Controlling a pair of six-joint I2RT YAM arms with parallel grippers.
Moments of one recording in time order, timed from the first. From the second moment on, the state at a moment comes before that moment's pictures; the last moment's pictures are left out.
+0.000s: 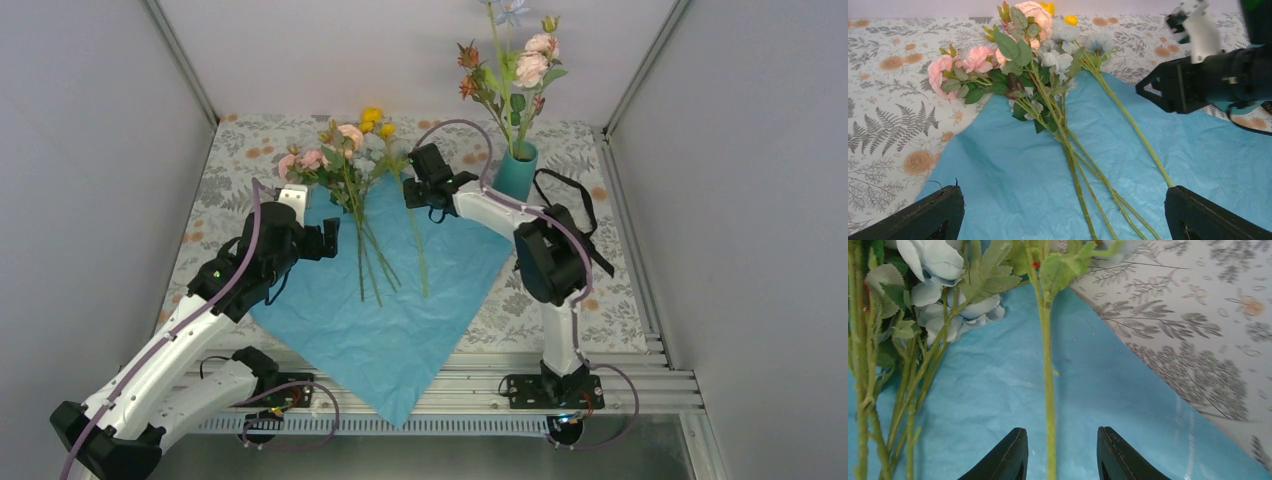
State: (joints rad) left arm -0.55 0.83 0.87 -0.60 -0.25 -0.30; right arm 0.63 2.02 1.53 -0.36 0.12 0.34
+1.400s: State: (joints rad) left arm -0.55 0.83 0.87 -0.60 -0.25 -0.30; right arm 0.63 2.24 1.71 -0.39 0.07 0.31
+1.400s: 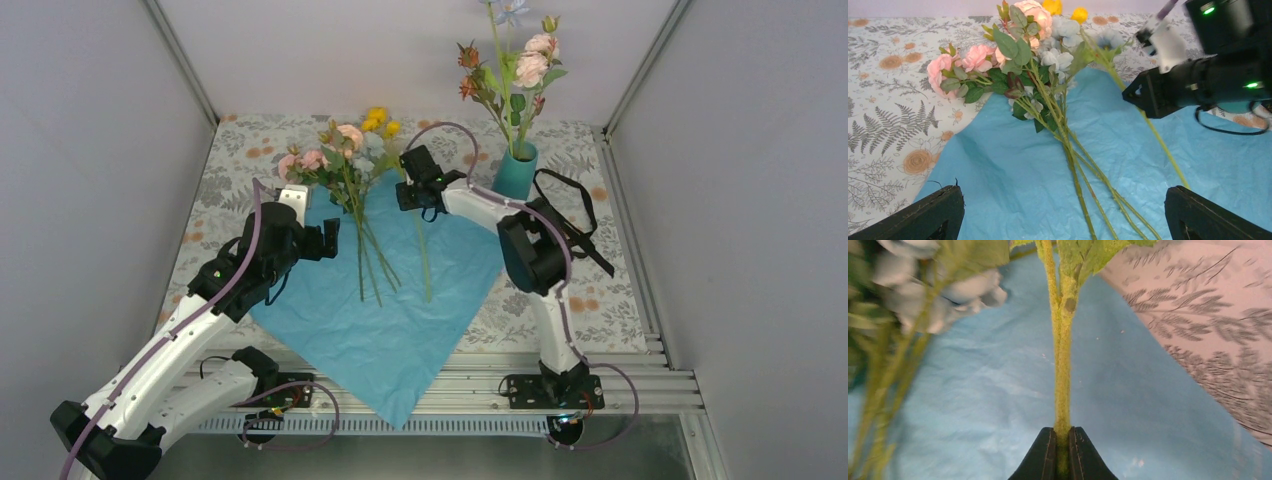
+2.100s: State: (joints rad) left arm -0.55 0.83 0.86 -0.59 -0.22 -0.30; right arm 0.64 1.52 1.43 -0.17 0.12 0.18
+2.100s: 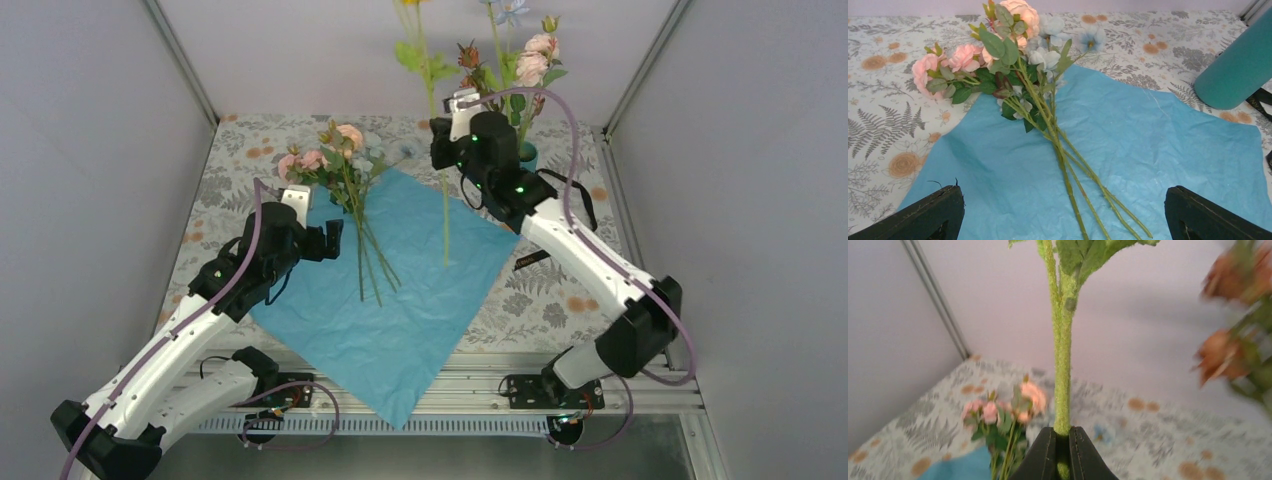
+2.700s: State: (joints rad) left arm -0.55 0.83 0.86 -0.57 -0.19 -0.29; right arm 0.41 1.37 1.35 0.25 0.20 -0.10
